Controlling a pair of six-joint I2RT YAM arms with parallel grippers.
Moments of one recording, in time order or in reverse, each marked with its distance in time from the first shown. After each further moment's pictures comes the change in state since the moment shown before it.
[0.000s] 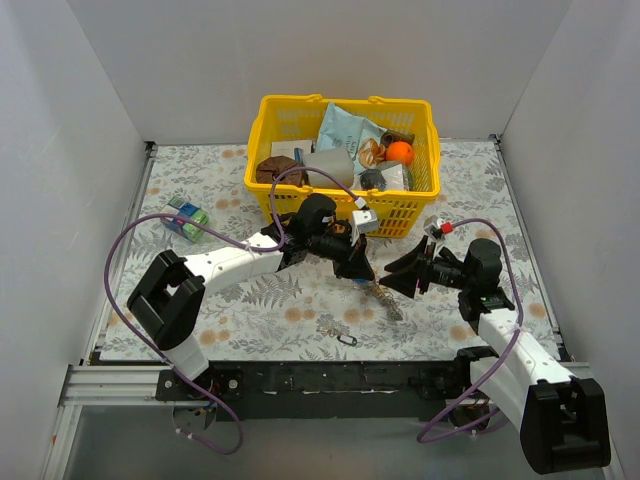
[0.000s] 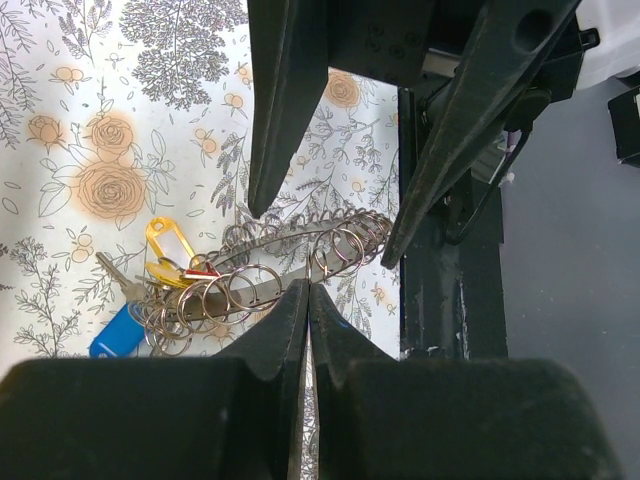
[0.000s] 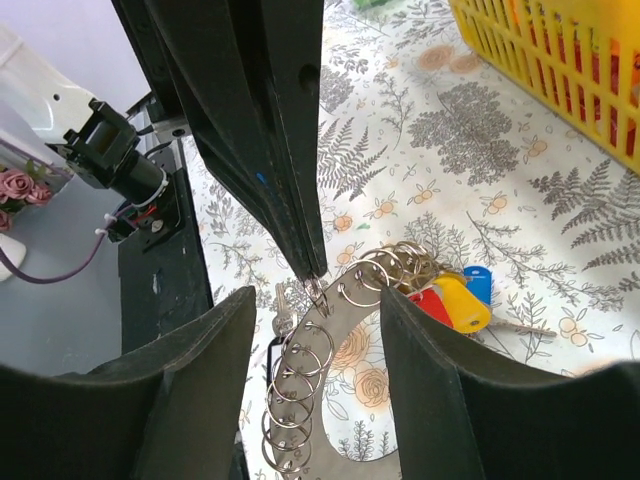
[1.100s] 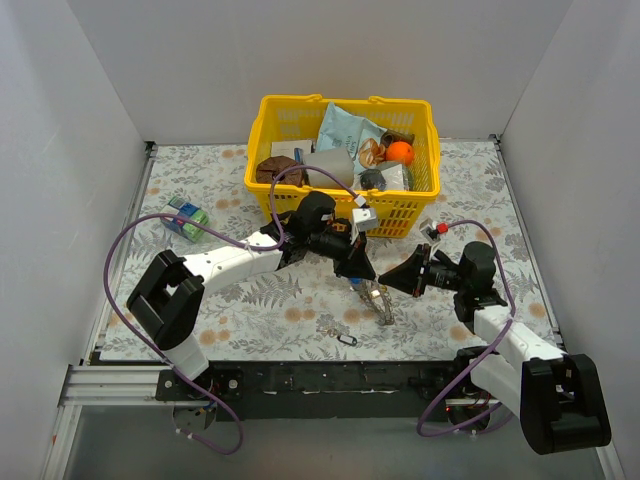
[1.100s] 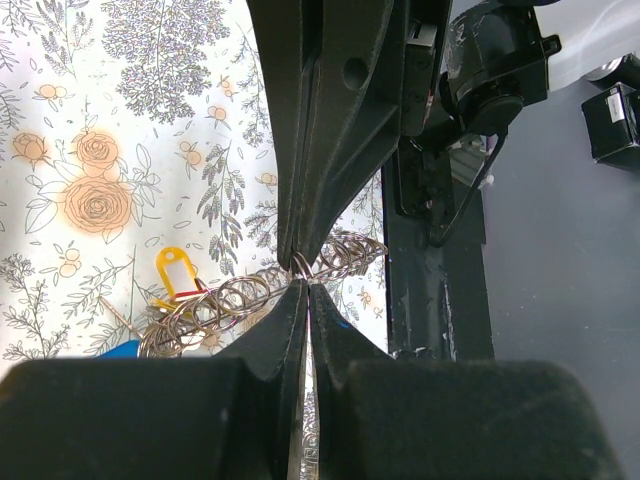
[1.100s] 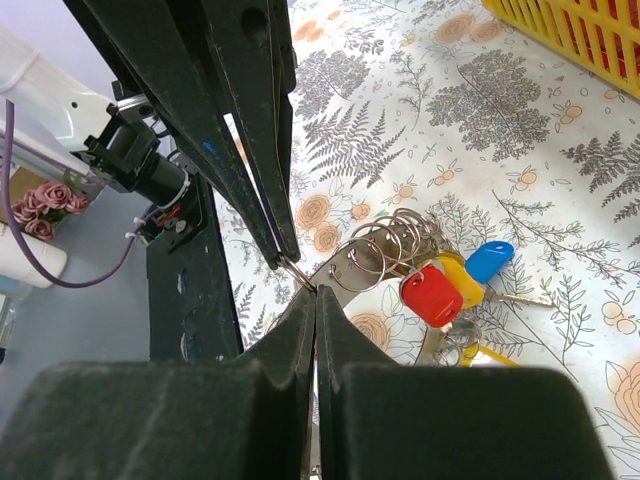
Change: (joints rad) left arm 0.004 0.000 0.009 0.013 0.050 -0.012; right arm 0.018 0.118 -0.058 0.171 -0.019 0.120
